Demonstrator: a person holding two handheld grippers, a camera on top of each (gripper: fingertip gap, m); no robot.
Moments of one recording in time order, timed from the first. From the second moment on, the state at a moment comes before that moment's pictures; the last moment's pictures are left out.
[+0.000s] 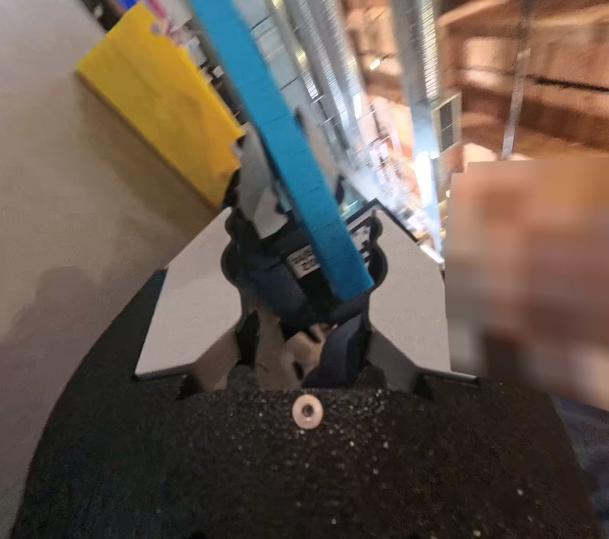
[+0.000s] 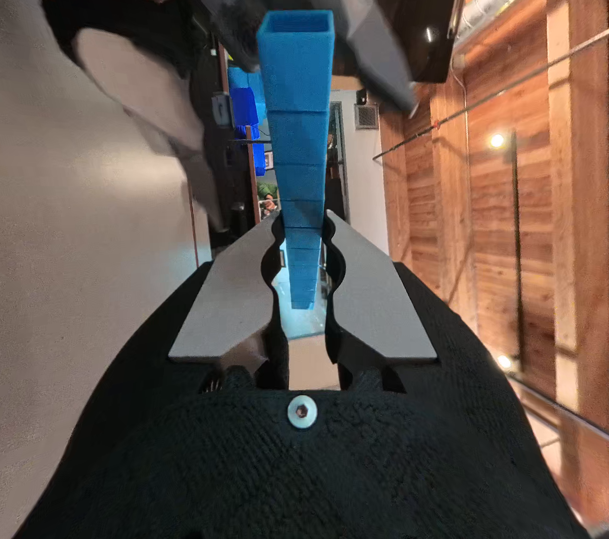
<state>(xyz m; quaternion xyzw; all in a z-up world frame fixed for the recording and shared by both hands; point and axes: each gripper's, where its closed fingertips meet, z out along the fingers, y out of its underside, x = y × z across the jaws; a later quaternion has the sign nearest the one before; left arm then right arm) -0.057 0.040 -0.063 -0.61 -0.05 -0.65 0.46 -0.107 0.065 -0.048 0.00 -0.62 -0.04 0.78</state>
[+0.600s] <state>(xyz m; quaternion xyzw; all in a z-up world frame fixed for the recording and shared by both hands) -0.075 0.027 -0.029 -0.58 0.09 -0.46 0.66 -0.087 0.051 -0.028 -0.22 -0.61 0.49 0.58</state>
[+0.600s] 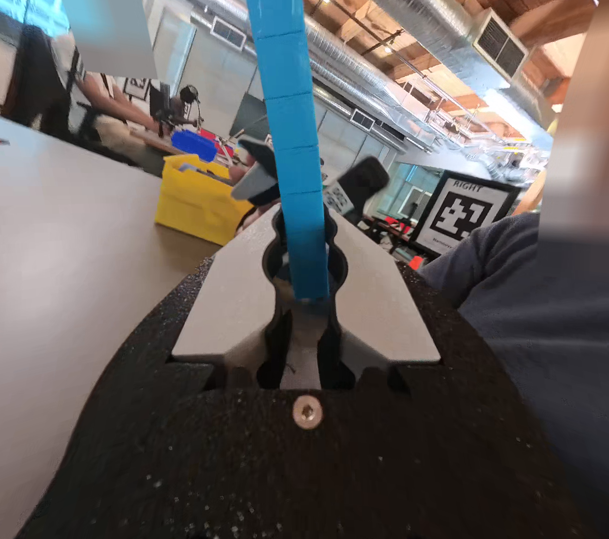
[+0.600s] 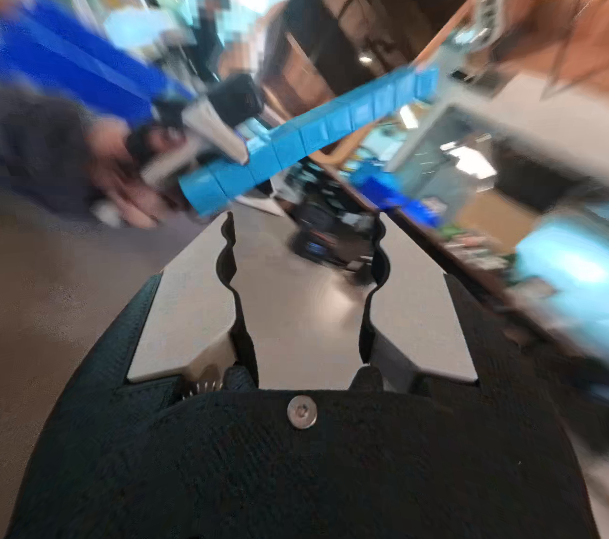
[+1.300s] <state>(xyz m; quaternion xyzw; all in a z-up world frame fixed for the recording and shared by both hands) -0.068 0.054 -0.060 -0.66 0.08 -0.36 0.65 -0.076 0.035 -0.019 -0.27 -0.58 0.67 0.38</state>
